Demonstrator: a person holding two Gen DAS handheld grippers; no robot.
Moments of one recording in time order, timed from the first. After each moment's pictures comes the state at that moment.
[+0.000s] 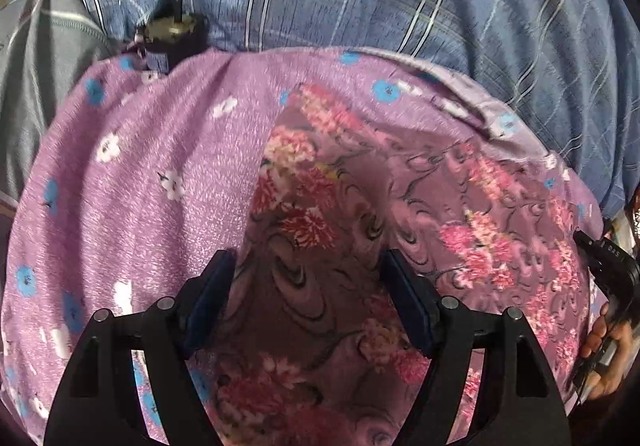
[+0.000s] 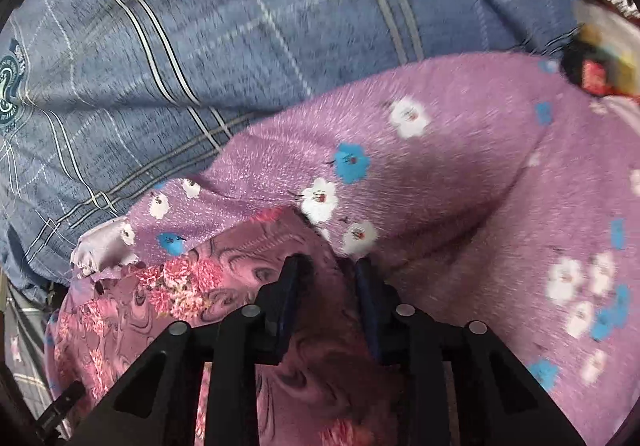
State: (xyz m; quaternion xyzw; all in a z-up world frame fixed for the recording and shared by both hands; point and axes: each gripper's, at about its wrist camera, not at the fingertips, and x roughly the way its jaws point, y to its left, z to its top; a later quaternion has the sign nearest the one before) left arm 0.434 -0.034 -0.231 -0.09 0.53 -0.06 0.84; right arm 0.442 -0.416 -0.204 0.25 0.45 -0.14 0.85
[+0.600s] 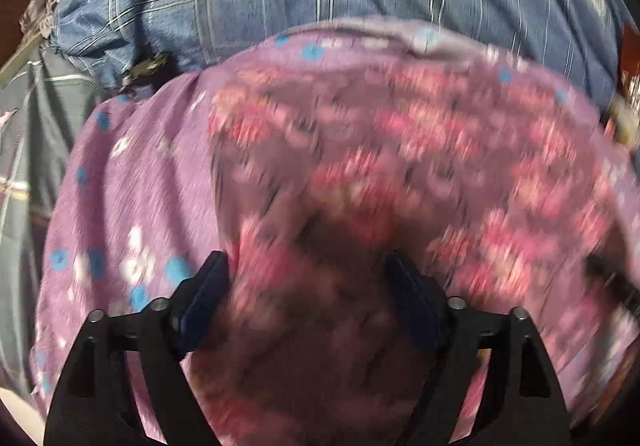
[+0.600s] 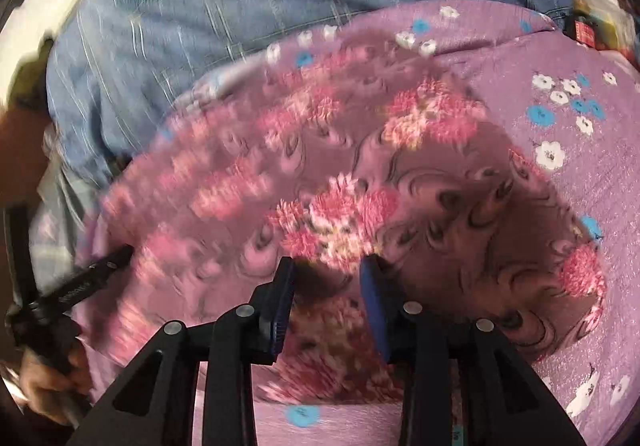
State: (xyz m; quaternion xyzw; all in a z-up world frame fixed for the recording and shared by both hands) left arm 0.345 -0.065 -0.227 0.06 0.50 -0.09 0.86; right arm 0.309 -0.298 -0.204 0.20 0.47 -0.02 0.86
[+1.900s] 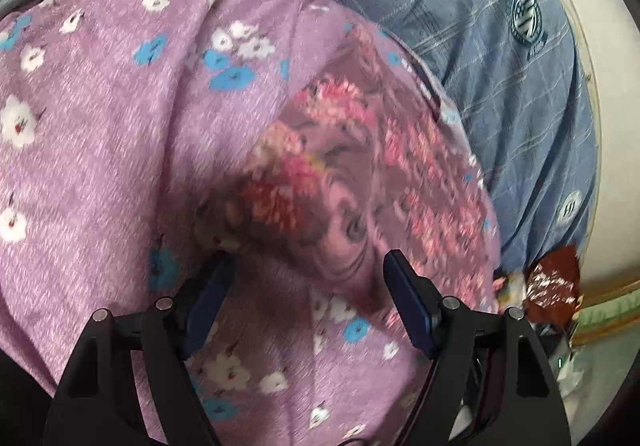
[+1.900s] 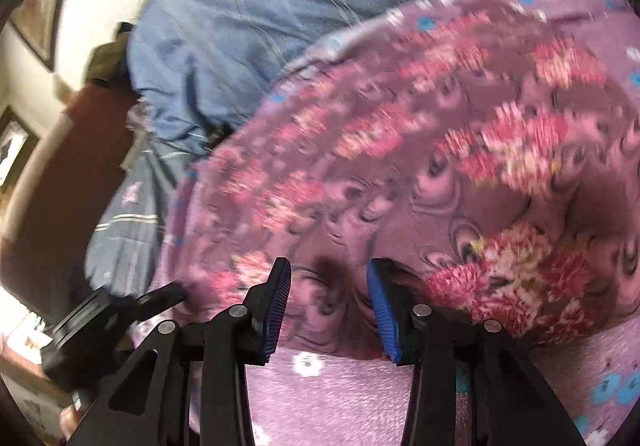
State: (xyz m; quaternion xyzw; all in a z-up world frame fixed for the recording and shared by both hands) left arm 0.274 0.044 -0.235 -0.36 0.52 -0.06 0.77; right arm 0.288 -0.251 -0.190 0.28 0.41 0.15 0.85
